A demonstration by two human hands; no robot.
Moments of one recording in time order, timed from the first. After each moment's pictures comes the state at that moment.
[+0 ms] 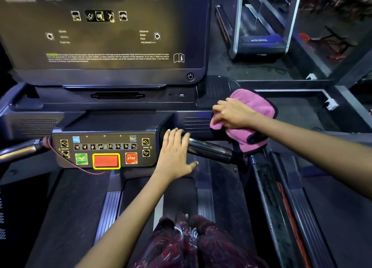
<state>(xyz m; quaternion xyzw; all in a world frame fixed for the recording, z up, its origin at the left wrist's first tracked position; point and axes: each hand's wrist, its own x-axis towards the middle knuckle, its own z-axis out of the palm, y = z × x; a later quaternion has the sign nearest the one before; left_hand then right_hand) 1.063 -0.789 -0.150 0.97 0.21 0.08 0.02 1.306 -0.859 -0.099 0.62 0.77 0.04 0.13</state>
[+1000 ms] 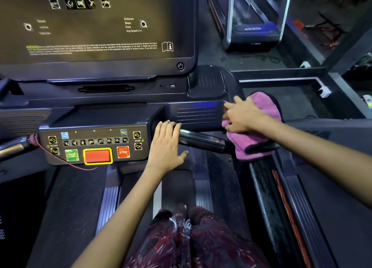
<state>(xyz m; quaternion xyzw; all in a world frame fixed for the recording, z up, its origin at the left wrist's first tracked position) 1.061 -0.784 -0.161 0.97 0.20 0.12 -0.05 1.271 -0.905 -0.087 0.79 0.55 -0.02 0.25</state>
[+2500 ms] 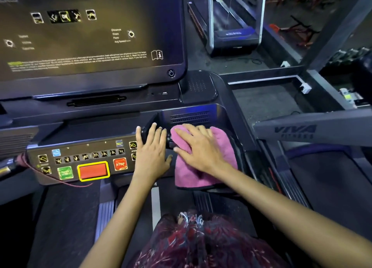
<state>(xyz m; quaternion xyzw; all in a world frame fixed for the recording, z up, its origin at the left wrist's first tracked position) 1.044 -0.763 -0.150 0.96 0.21 0.09 -0.14 1.151 -0.888 -0.137 0.85 0.49 0.09 -0.18</state>
